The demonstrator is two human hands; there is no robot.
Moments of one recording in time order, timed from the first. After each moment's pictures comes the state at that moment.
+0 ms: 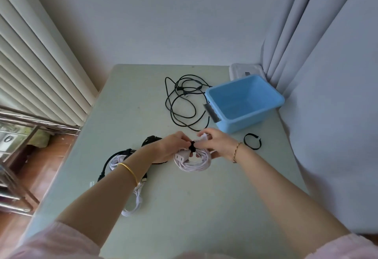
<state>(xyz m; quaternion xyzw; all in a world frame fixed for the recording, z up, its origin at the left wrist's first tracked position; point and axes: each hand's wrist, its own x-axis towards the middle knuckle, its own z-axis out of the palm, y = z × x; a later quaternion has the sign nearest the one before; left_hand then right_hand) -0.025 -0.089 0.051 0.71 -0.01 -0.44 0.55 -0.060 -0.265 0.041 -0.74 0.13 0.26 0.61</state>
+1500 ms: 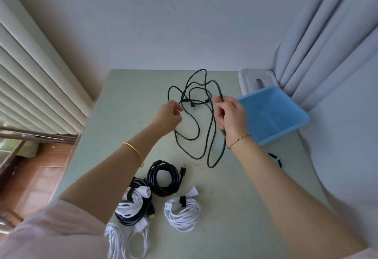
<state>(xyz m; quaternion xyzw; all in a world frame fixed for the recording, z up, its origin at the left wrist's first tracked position) 0.129 -0.078 0.048 0.89 -0.08 -0.16 0.43 0.049 -0.232 0.085 -0.64 0.23 -0.13 0.72</state>
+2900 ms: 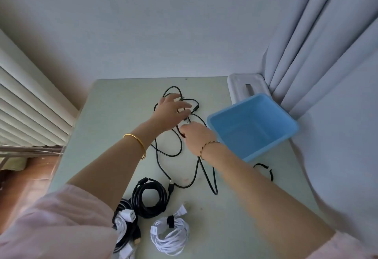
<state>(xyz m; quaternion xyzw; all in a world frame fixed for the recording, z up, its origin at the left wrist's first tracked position) 0.174 -0.134 0.061 0.93 -0.23 -0.12 0.26 0.085 -0.233 0.063 -0.98 -0.02 0.13 0.14</state>
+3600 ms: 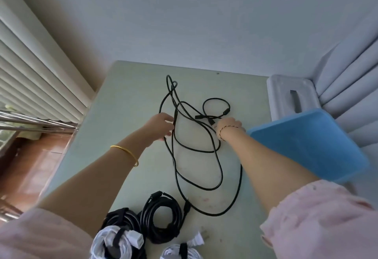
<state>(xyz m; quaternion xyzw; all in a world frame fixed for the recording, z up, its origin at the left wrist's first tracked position) 0.219 -0.054 -0.006 0.85 0.07 -0.30 0.42 0.202 -0.252 -0.021 -0.94 0.19 0.29 0.03</state>
